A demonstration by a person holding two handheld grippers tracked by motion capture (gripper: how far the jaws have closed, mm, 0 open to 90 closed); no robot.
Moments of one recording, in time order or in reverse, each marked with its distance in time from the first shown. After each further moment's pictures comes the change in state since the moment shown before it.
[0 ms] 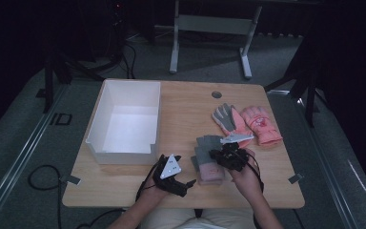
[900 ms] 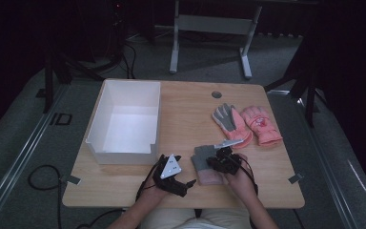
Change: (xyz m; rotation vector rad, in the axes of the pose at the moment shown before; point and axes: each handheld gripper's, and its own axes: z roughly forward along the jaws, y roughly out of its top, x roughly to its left) left arm 0.000 0.000 0.000 -0.001 -0.002 -0.005; right arm -0.009 -0.024 0.041 0.116 0.008 0.022
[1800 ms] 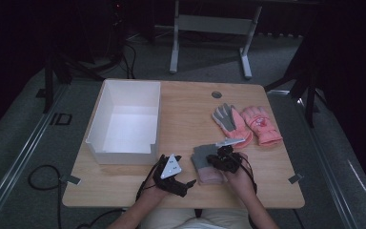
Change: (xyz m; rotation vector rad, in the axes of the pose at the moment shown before) left arm -0.001 0.000 0.001 0.004 0.000 0.006; right arm -0.007 0.000 0.003 -0.052 0.005 0.041
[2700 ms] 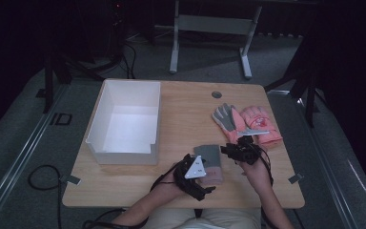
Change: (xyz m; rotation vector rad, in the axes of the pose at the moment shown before) left arm -0.034 0.055 0.034 0.098 -0.213 0.222; right arm -0.044 0.013 -0.042 -0.082 -0.025 0.089
